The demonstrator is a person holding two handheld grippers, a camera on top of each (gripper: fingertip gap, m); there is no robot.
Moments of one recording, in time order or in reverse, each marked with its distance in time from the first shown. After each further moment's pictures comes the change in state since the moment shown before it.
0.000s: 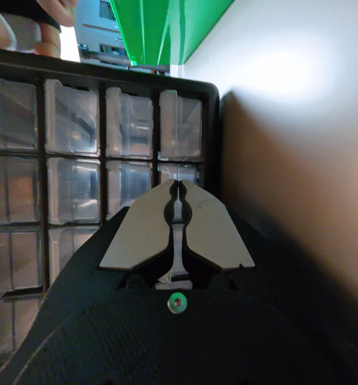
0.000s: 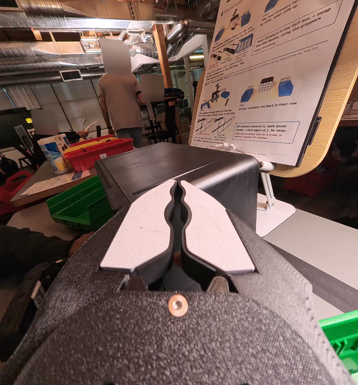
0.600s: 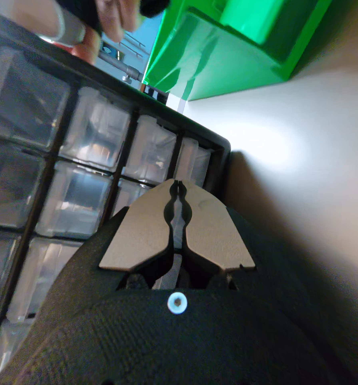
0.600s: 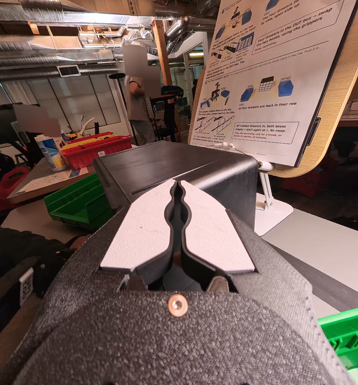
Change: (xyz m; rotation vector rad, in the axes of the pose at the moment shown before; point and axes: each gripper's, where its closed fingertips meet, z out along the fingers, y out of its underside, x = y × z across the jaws) left arm -0.016 -0.031 0.008 0.090 0.076 -0.321; right arm 0.000 0.000 0.000 -0.011 0.004 -0.013
